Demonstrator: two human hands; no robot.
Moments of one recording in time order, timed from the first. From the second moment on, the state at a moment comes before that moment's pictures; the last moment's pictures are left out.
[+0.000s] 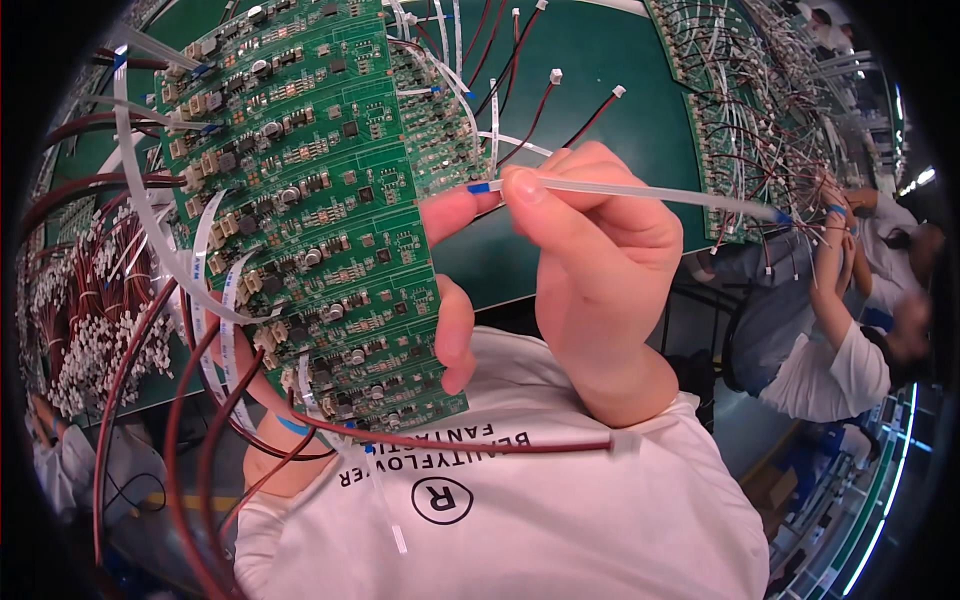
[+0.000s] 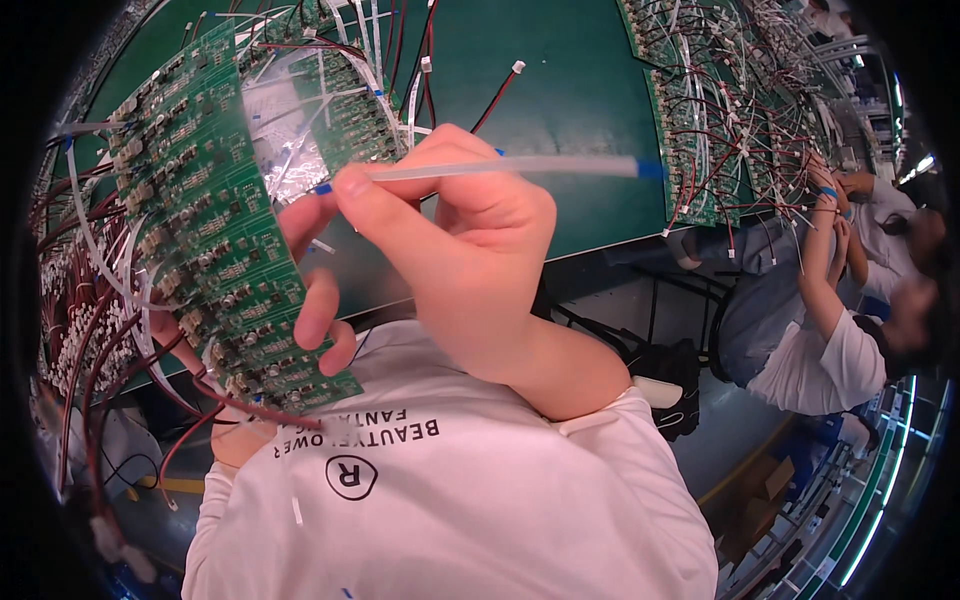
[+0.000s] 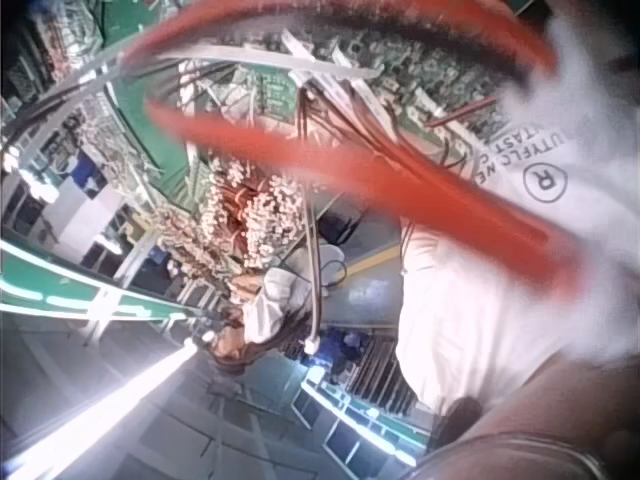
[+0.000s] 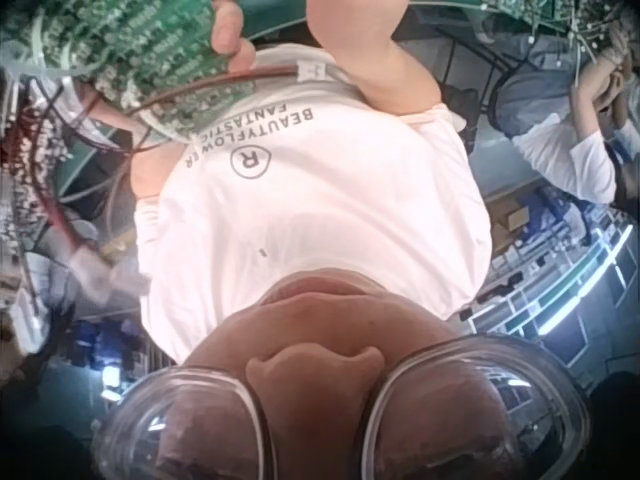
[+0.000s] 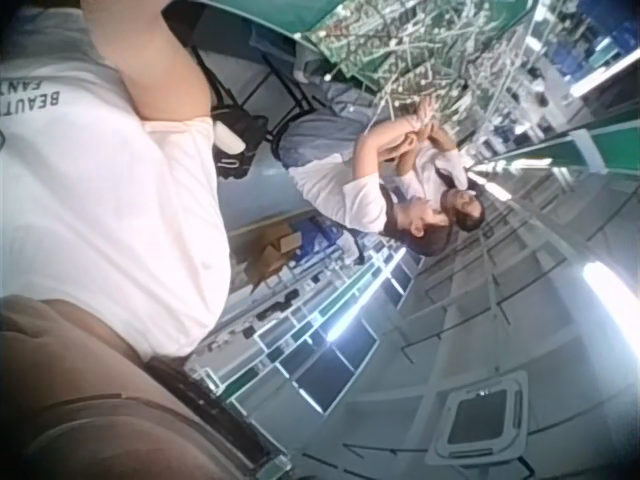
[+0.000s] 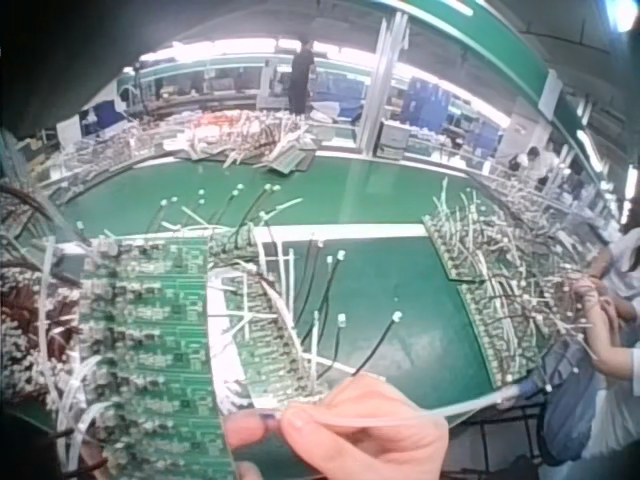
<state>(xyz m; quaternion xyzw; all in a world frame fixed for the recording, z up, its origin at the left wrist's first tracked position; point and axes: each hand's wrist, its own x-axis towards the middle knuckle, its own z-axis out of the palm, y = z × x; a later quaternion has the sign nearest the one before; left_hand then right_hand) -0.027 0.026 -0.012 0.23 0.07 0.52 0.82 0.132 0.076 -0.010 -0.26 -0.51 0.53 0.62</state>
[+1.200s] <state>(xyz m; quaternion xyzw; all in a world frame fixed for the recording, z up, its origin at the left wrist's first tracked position) -0.047 0.032 -0.033 -0.03 -0.05 0.56 0.83 0.118 0.053 -0.004 -0.23 -0.81 0.34 0.41</state>
